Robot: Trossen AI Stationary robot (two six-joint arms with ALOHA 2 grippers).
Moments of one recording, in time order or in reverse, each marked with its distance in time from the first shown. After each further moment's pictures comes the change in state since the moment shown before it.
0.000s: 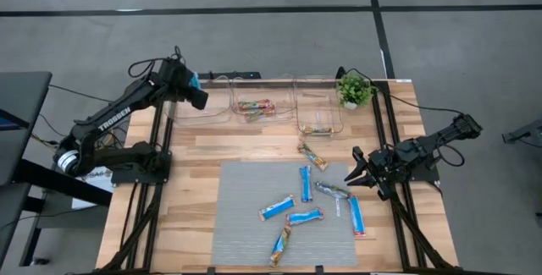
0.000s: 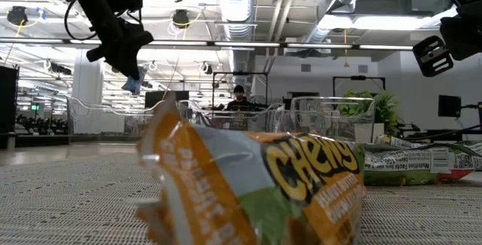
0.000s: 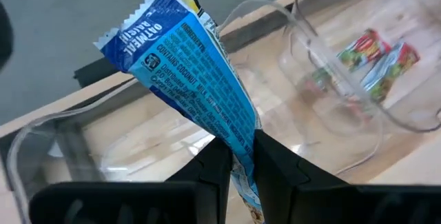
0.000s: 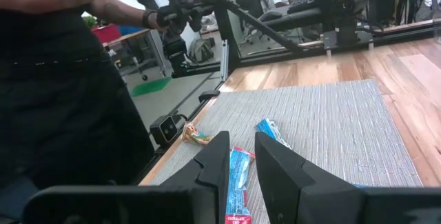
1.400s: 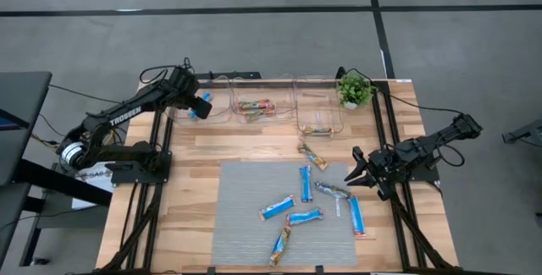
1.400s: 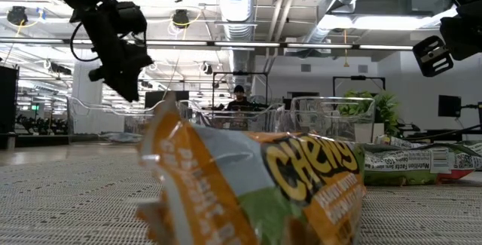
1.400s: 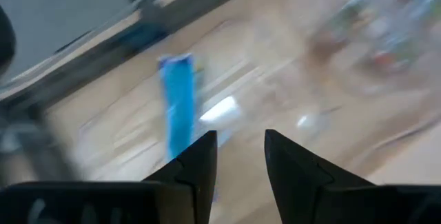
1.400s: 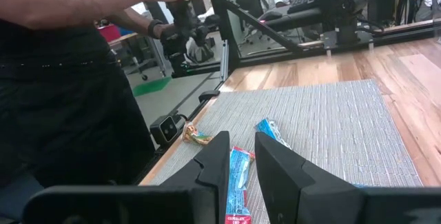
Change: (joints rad) left arm -0.019 0.083 -0.127 0.112 0.030 0.049; right arm 0.000 0.000 0.000 0.000 0.000 0.000
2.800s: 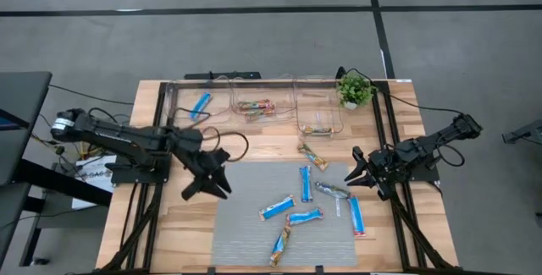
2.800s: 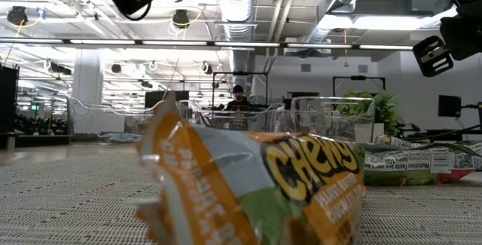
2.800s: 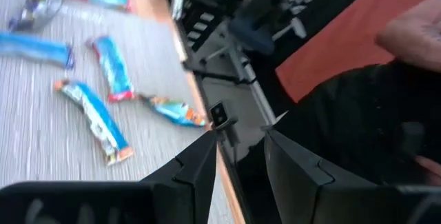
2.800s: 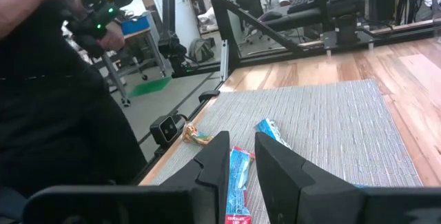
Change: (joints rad) left arm -1.086 -0.093 0.000 0.476 0.537 -0.392; right arm 0.000 0.000 0.000 0.000 0.000 0.000
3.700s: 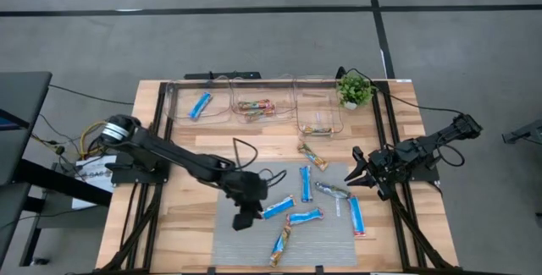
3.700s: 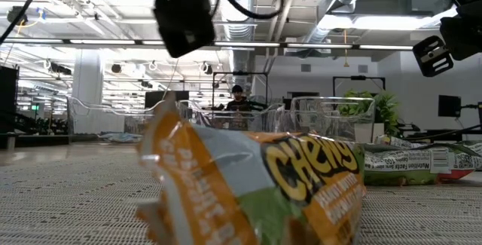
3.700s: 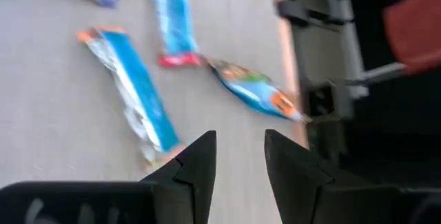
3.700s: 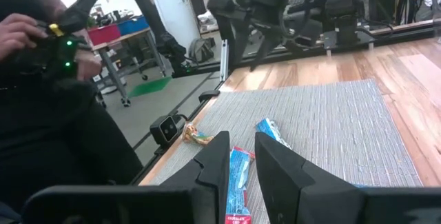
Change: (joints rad) left arm -0.151 0.648 0.420 -0.187 -0.295 0.003; right arm 0.000 0.000 0.000 0.000 0.000 0.000
